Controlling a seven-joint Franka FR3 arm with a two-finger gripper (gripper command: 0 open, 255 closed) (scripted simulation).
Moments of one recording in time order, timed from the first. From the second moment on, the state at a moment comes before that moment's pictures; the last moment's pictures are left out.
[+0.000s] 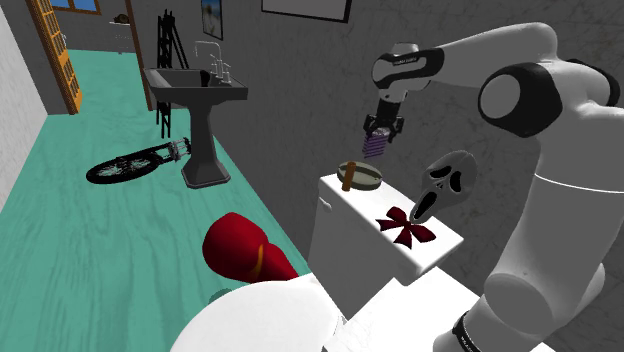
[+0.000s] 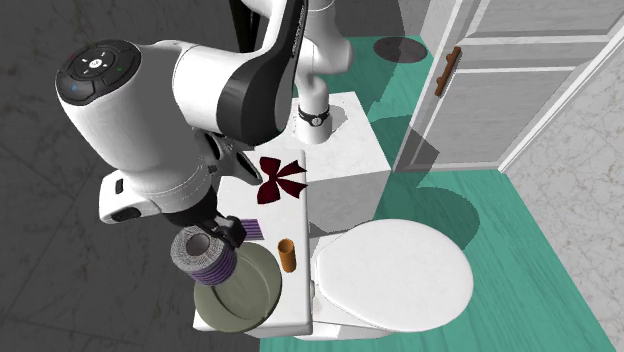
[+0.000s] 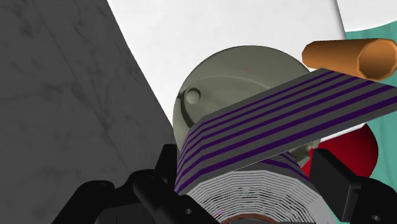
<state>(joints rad) -0.26 0.28 -0.24 -1.60 0.05 1.86 0.06</state>
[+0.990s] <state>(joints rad) -0.27 0.39 -0.23 -1.62 0.07 1.98 0.06</state>
